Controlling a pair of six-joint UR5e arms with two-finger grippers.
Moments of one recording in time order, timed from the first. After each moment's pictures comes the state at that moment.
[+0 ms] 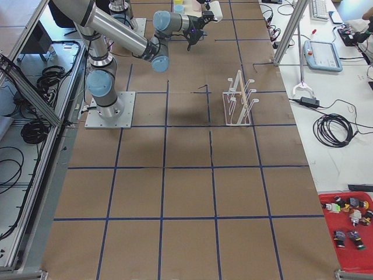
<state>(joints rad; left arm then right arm) -1.52 -1.63 -2.14 -0.15 0.61 0.31 1.64 -1.53 2.25 -3.42 -1.15 1.71</state>
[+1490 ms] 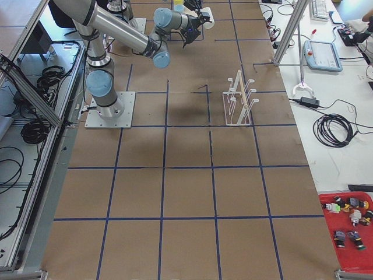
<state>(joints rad) -1.57 -1.63 -2.24 0.06 0.62 0.25 1.74 -1.49 2.22 -3.30 -1.15 1.75</state>
